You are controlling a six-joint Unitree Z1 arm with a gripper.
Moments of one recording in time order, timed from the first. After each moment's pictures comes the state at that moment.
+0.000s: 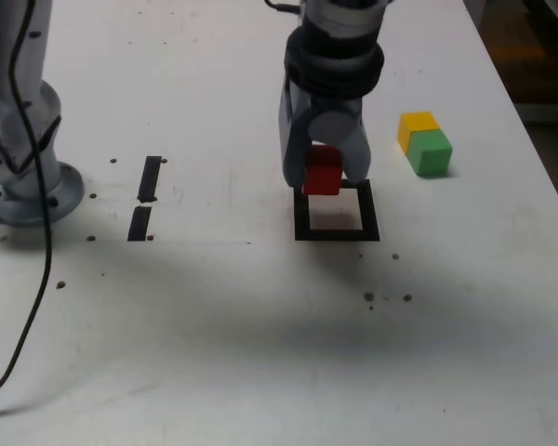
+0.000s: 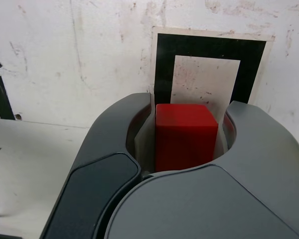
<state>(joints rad) -0.22 1.96 -1.53 1.24 0.07 -0.23</state>
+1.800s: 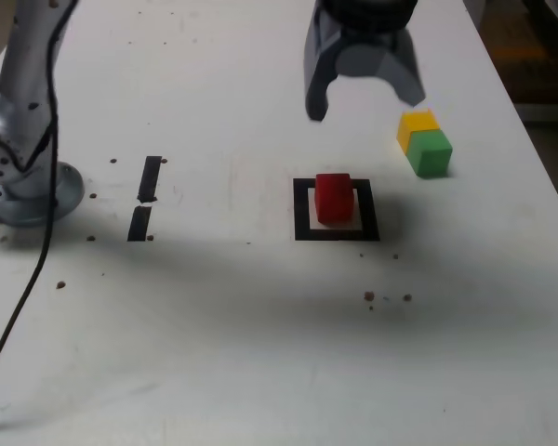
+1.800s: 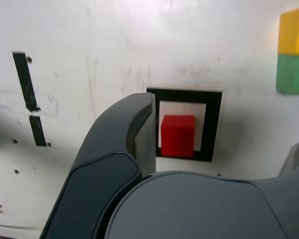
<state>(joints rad) -0.09 2.07 -1.93 1.58 0.18 -0.06</state>
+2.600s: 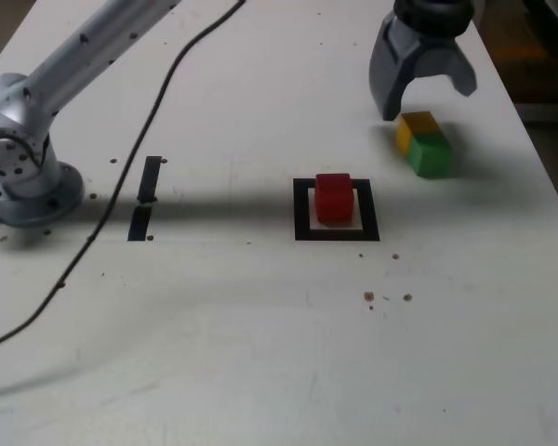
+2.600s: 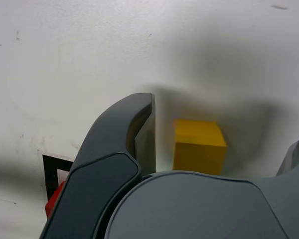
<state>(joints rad) 0.17 2.46 -2.39 1.62 0.10 0.03</state>
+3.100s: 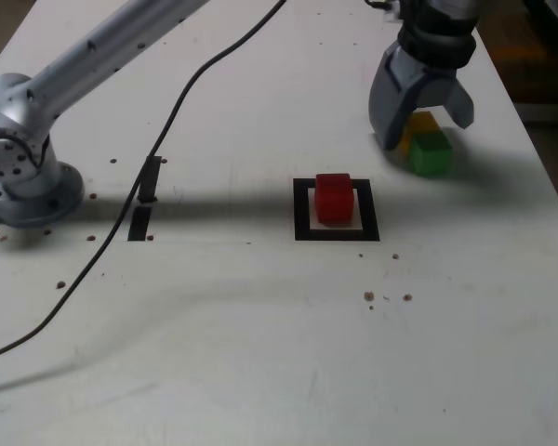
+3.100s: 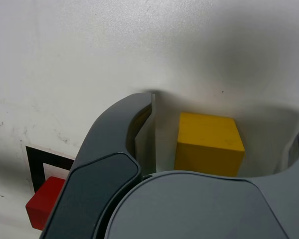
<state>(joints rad) 0.14 2.53 -2.42 1.62 0.04 -0.01</state>
